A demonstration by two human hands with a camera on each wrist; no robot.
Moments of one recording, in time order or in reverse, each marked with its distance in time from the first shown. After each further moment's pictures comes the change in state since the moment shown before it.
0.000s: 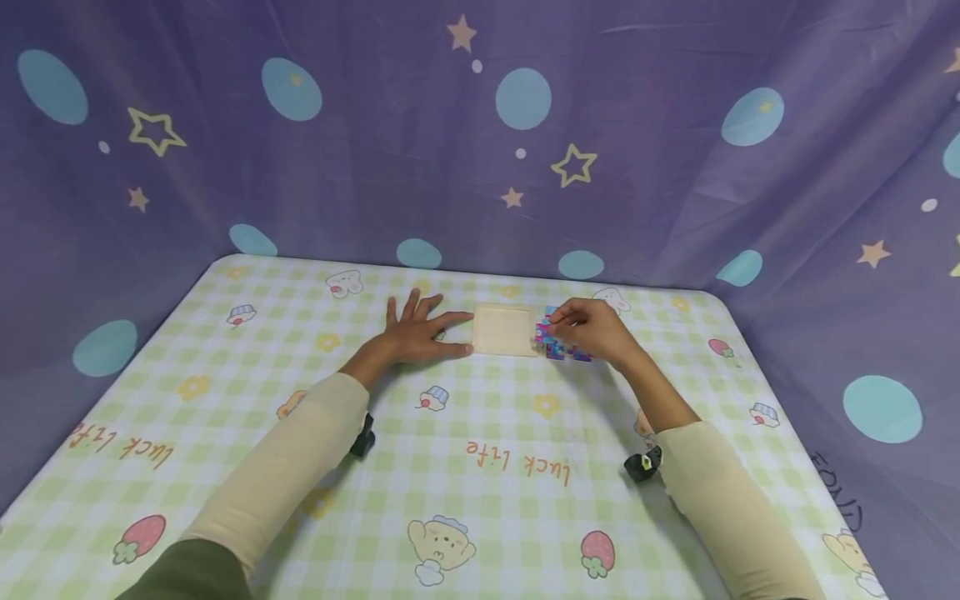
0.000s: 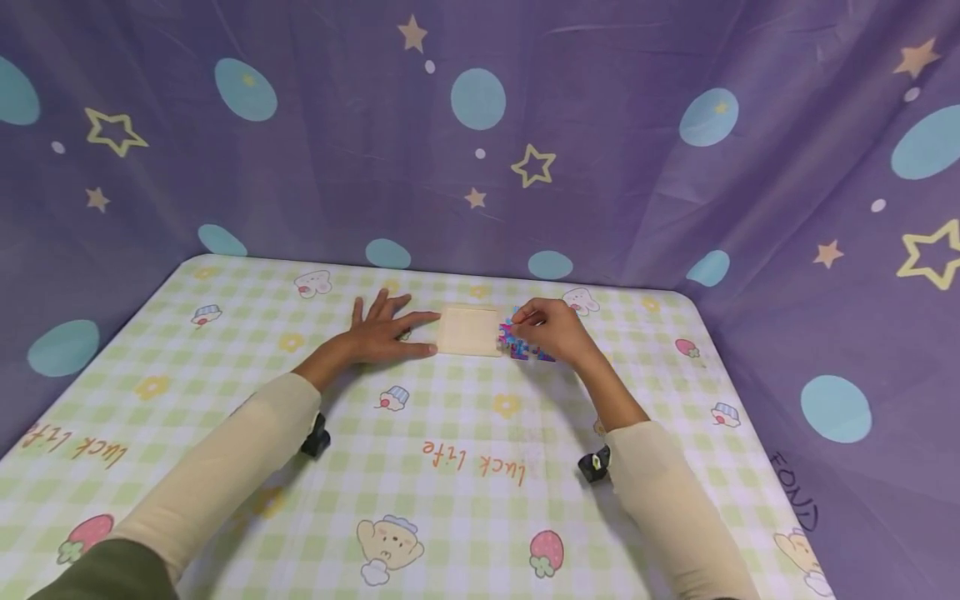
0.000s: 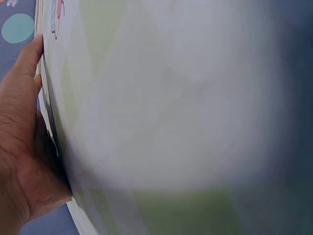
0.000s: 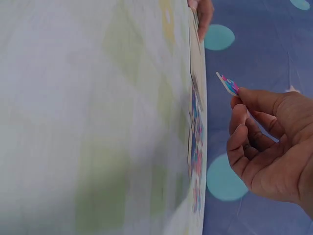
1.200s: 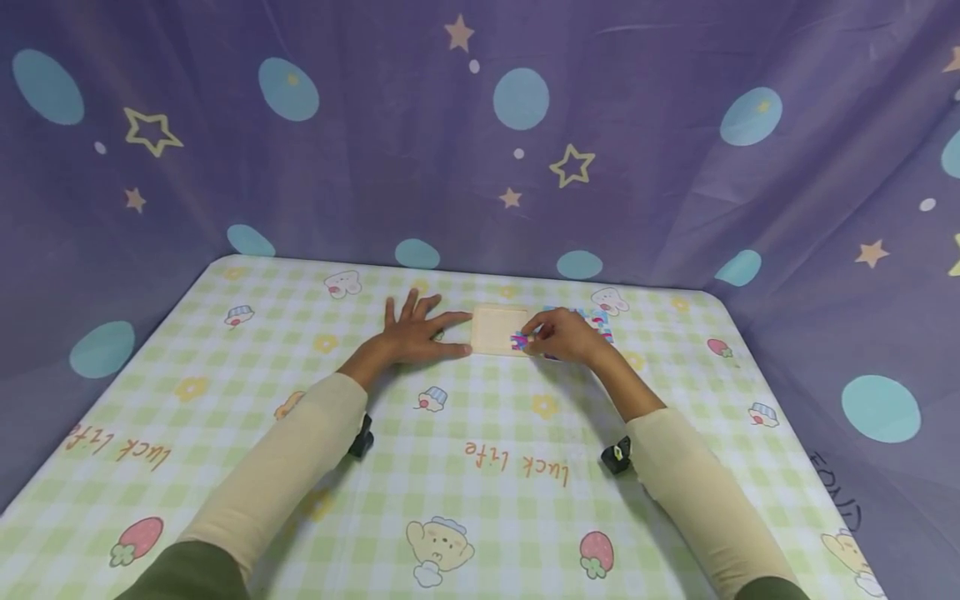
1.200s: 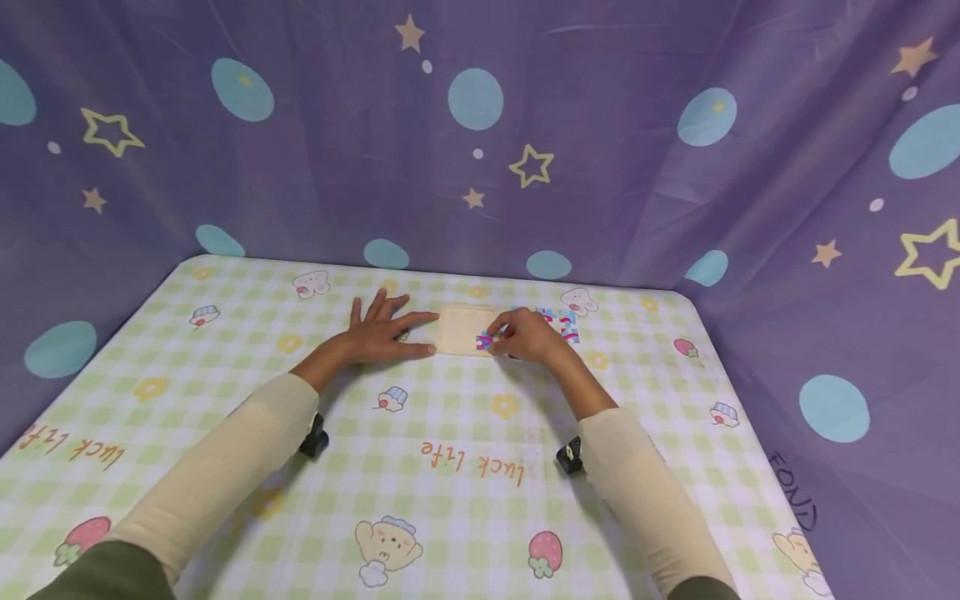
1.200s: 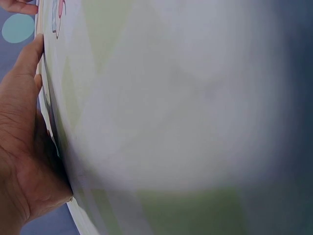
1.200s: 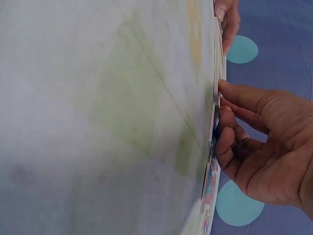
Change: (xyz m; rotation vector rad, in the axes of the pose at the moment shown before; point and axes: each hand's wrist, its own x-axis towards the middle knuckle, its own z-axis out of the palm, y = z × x) left_hand 0.001 0.000 0.000 0.010 -0.001 -0.005; right_hand 0.025 -0.008 0.025 -0.171 -0.207 -0.016
